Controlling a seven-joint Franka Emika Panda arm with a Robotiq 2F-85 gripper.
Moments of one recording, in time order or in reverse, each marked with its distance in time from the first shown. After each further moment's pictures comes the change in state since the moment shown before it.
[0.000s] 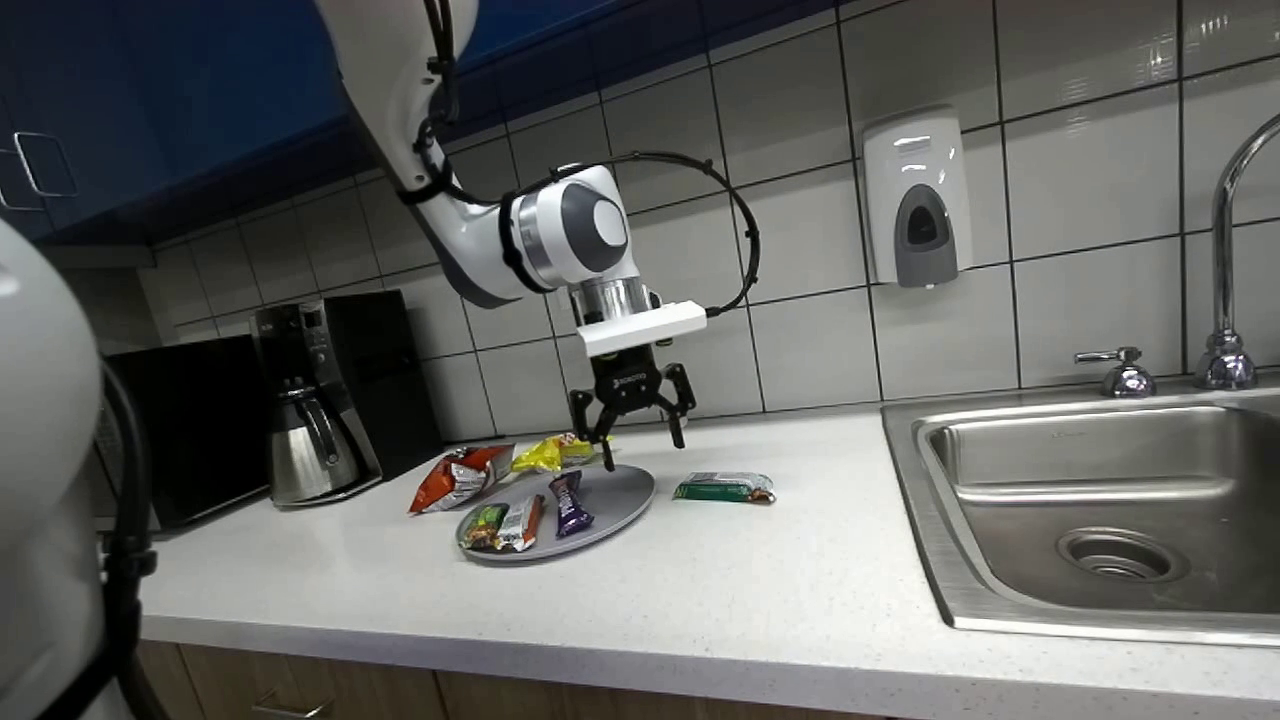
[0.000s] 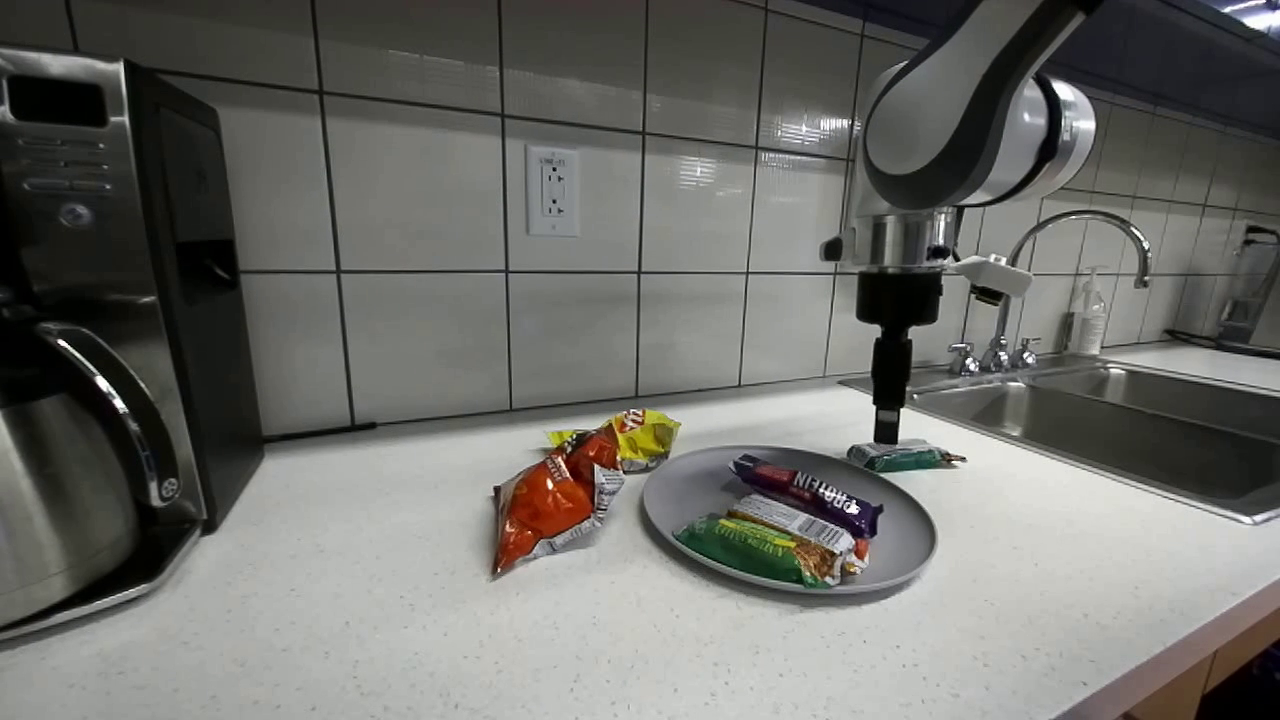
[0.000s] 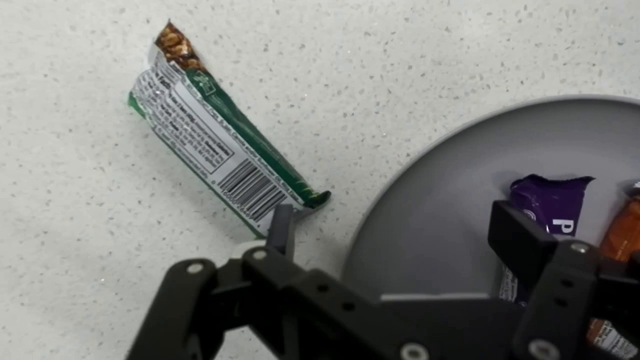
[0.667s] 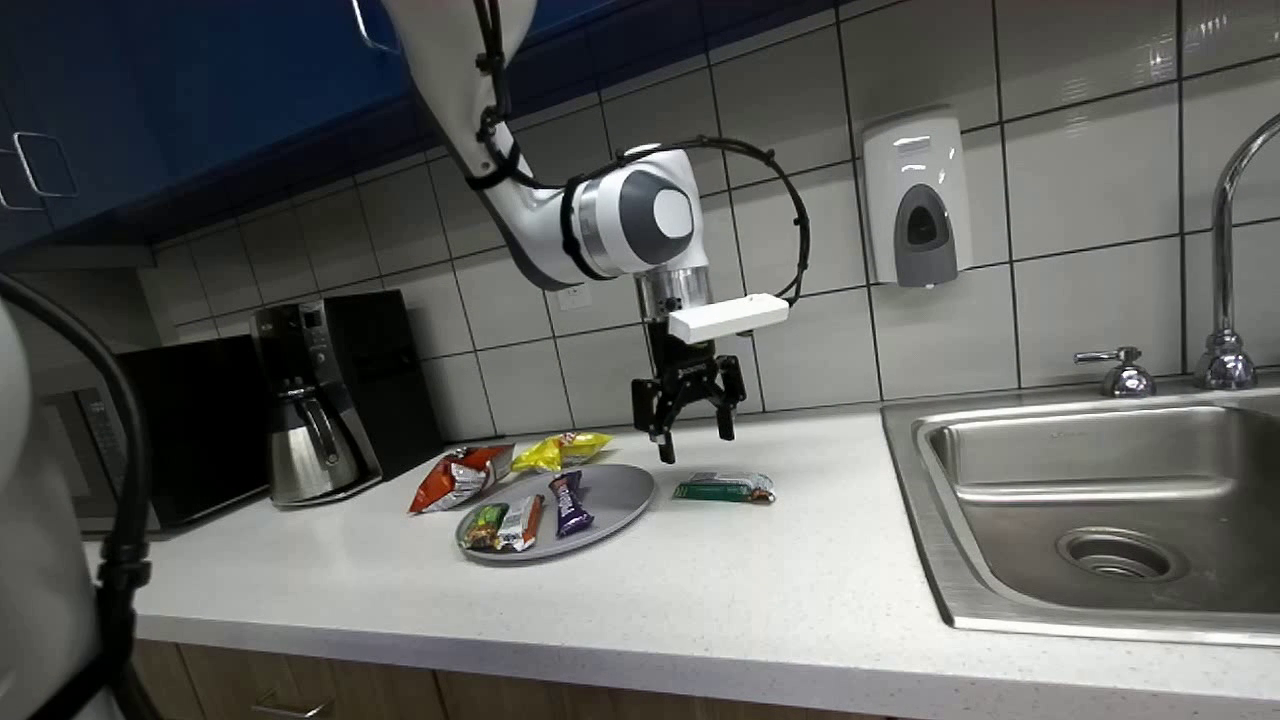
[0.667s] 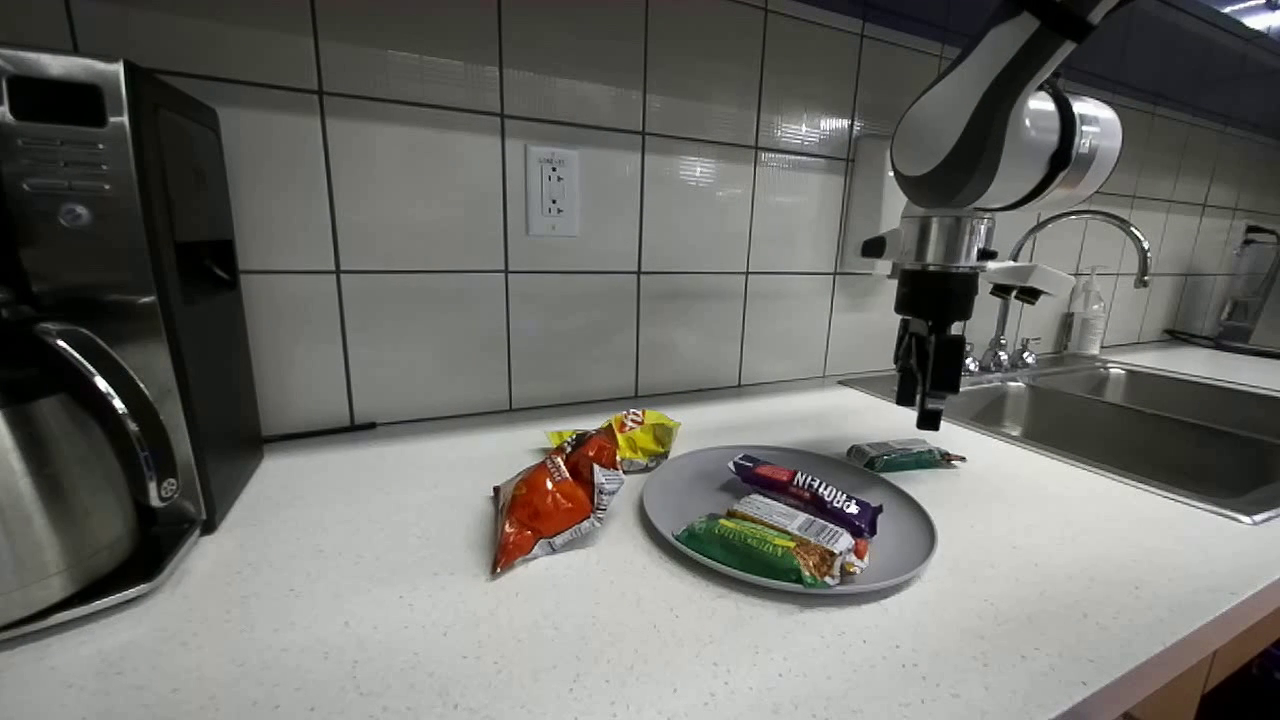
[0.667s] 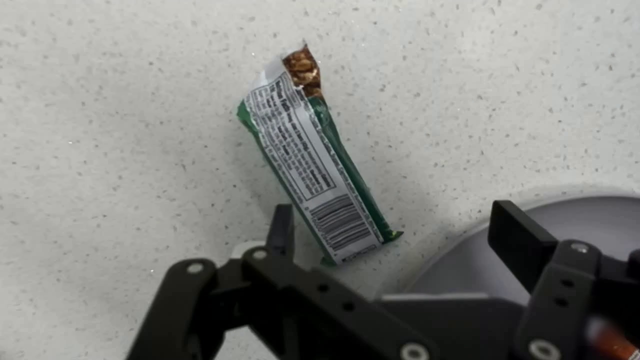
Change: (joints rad) arm -0.118 0.048 -0.015 0.066 0.118 -0.002 -0.455
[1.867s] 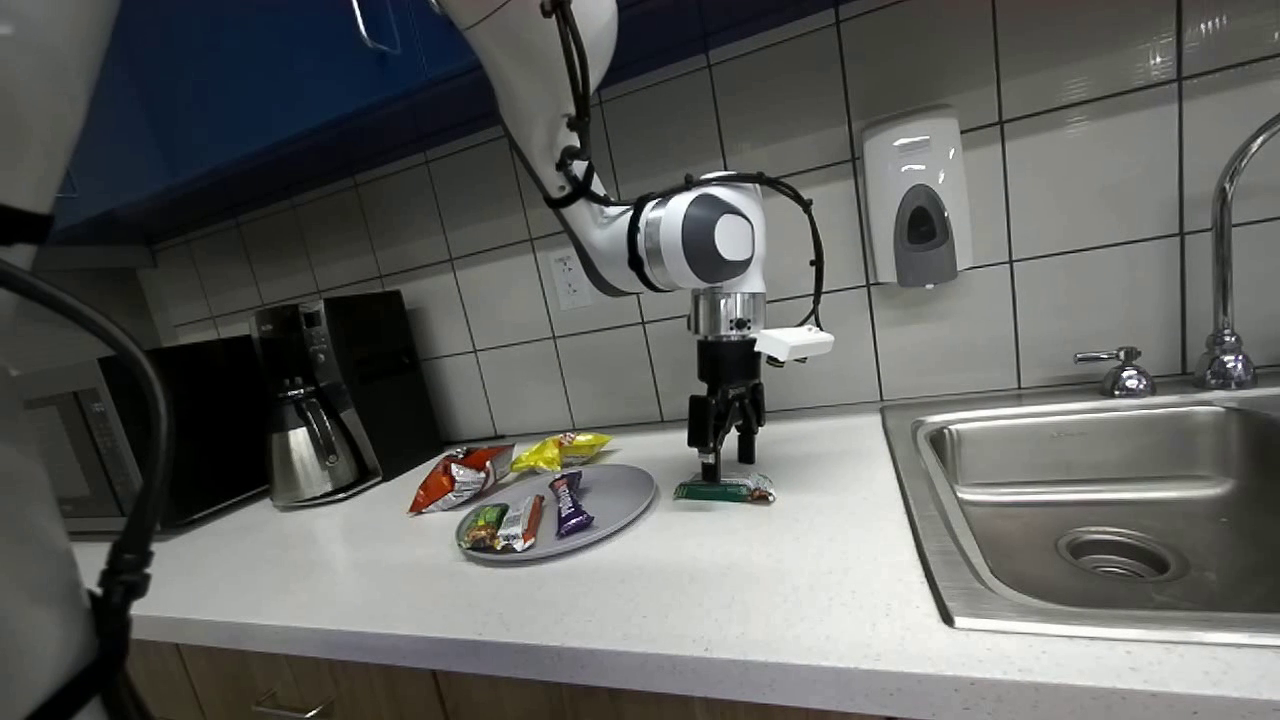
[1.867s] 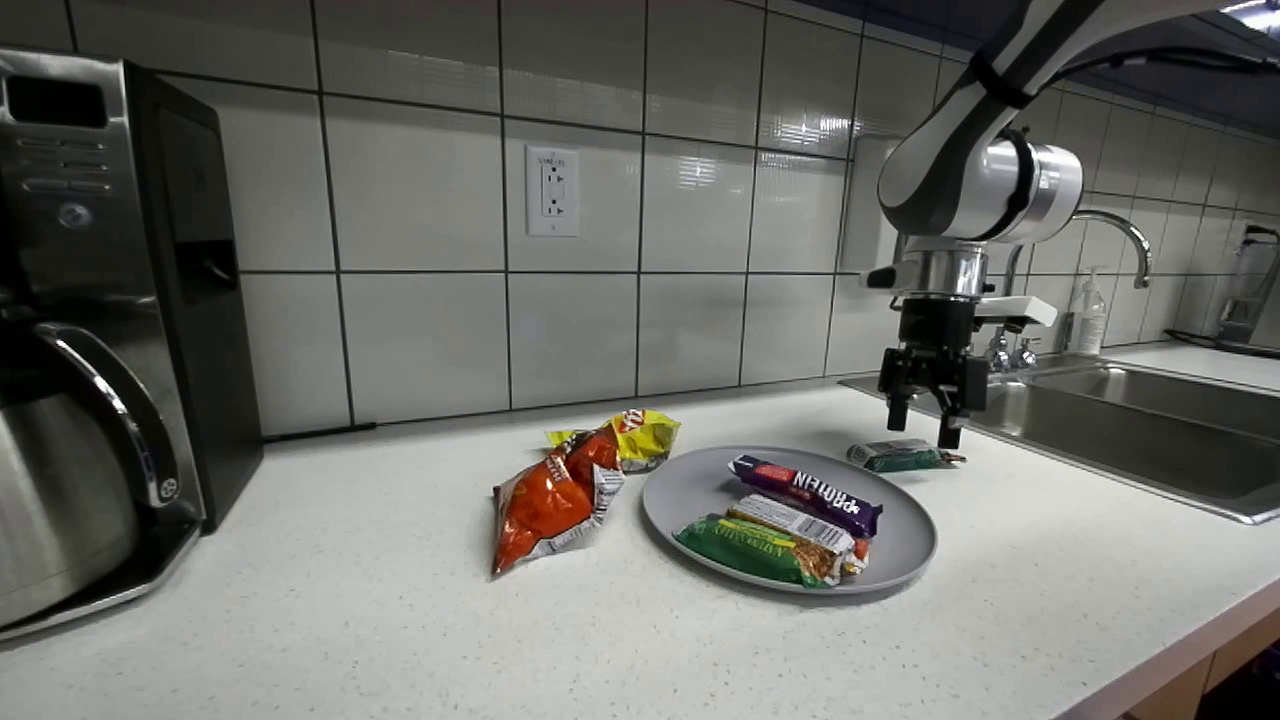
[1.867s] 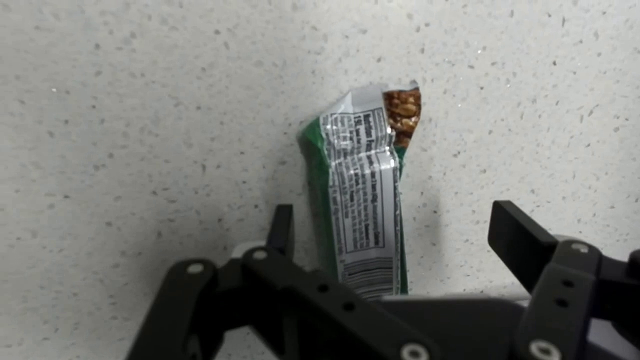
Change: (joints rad) arm -0.068 0.181 -0.007 0.203 0.096 -0.157 -0.504
